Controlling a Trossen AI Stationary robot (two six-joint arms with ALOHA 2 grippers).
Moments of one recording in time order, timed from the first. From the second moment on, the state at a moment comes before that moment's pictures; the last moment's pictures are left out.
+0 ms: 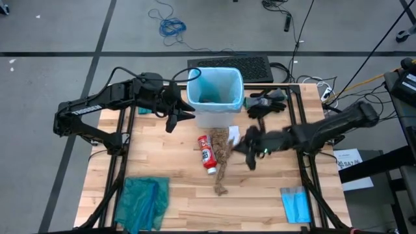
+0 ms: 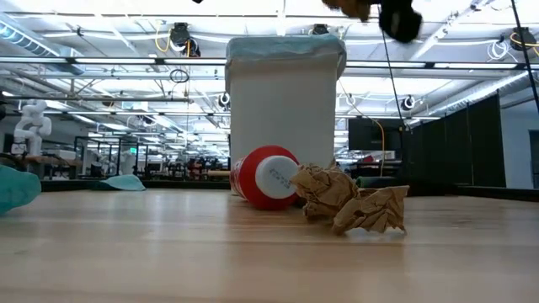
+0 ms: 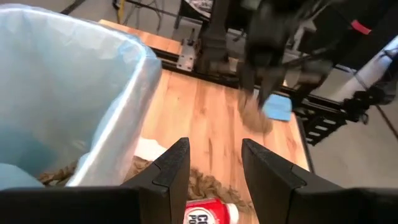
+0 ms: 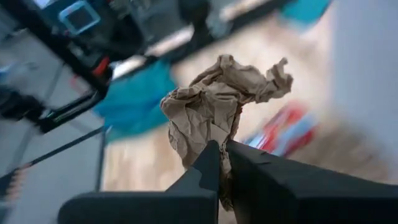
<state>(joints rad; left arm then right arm) 0.21 1.25 1.48 -0.70 0.24 -0.18 0.27 1.15 0.93 -0.25 0.29 0.59</state>
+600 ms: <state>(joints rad) 0.21 1.25 1.48 -0.66 0.19 -0.18 -0.32 1.33 1.35 -0.43 0.08 0.09</state>
